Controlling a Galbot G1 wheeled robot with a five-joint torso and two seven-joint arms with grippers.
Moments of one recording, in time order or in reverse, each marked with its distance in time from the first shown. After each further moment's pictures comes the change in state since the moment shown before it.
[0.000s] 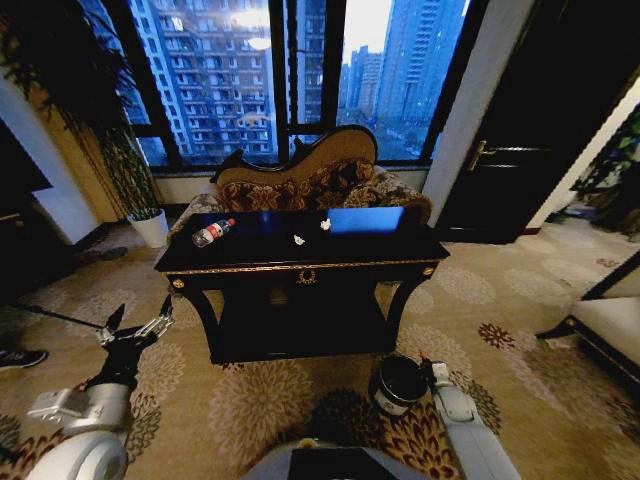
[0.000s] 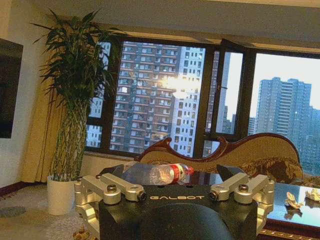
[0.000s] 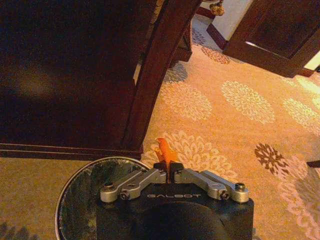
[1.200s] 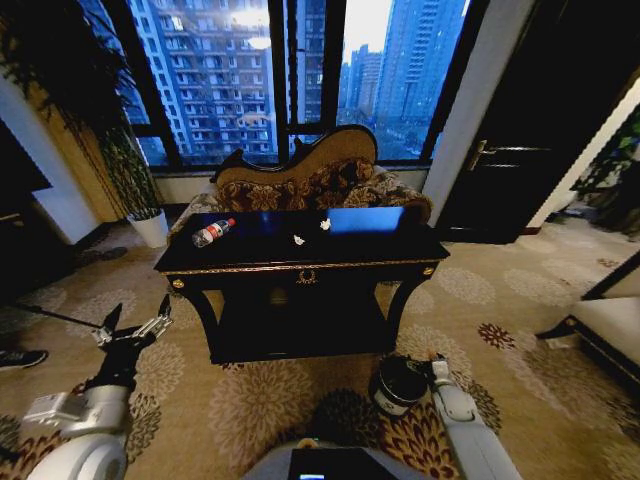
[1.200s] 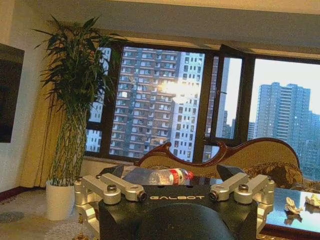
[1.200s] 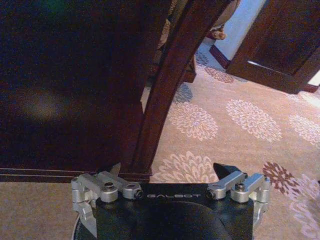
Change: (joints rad) left arm -0.001 -0.005 0.007 -0.001 0.008 -0.022 0.001; right arm -0.031 0.008 -0.017 0.100 0.030 0.013 0.000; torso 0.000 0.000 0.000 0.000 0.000
